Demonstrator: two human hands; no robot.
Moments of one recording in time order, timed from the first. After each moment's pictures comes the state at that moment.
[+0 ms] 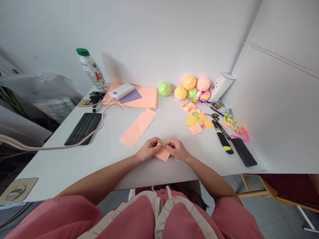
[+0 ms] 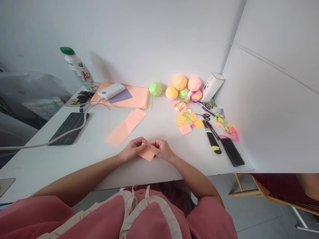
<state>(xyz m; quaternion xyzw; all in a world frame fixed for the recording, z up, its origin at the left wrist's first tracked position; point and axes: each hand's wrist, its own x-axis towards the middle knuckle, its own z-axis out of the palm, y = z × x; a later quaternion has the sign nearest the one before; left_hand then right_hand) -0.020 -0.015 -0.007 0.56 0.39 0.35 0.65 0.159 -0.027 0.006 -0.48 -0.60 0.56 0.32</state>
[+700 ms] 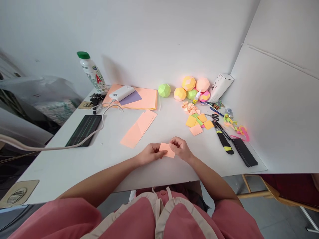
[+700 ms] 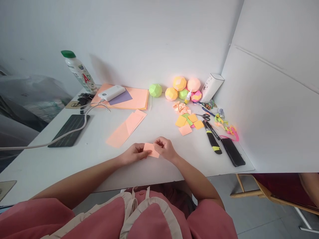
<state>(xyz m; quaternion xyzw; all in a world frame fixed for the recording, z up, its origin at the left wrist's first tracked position) -0.023 -0.018 -0.002 0.64 0.34 0.24 0.65 0.171 -0.027 0.014 -0.47 -0.60 0.53 0.38</state>
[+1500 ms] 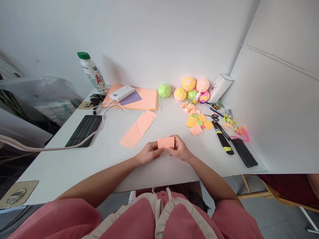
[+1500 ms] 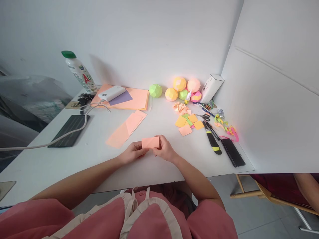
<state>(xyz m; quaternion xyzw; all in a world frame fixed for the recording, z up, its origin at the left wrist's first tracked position) -0.024 -0.018 -0.001 0.62 0.38 0.27 0.63 0.167 -0.026 0.005 -0.45 -0.59 0.56 0.37</state>
